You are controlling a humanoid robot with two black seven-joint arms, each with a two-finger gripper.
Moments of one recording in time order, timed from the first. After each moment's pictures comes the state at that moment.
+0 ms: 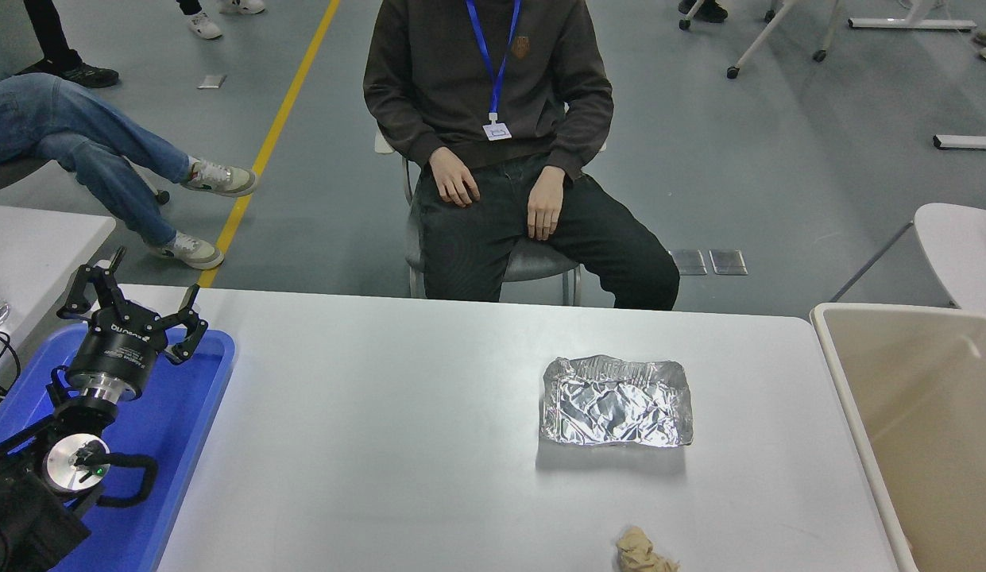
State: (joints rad) left arm -0.56 0.46 -0.60 -0.39 -0.23 -0.70 -0.59; right arm 0.87 -0.54 -0.20 -0.06 -0.23 0.08 -0.03
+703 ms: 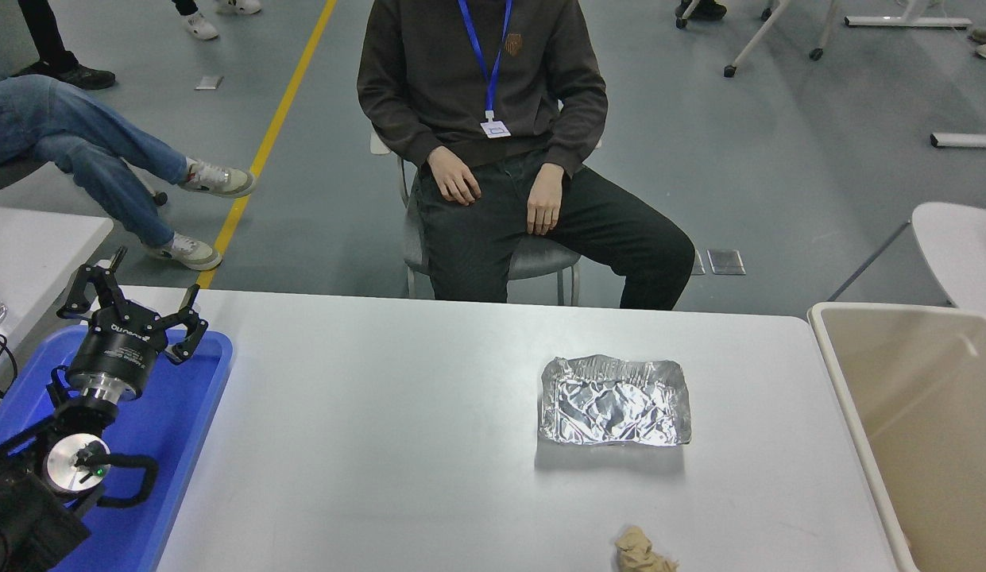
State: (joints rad) left arm -0.56 0.46 -0.60 -0.39 -0.23 -0.70 -0.59; right arm 0.83 -0.76 0.44 0.48 -0.06 0.09 -0.03
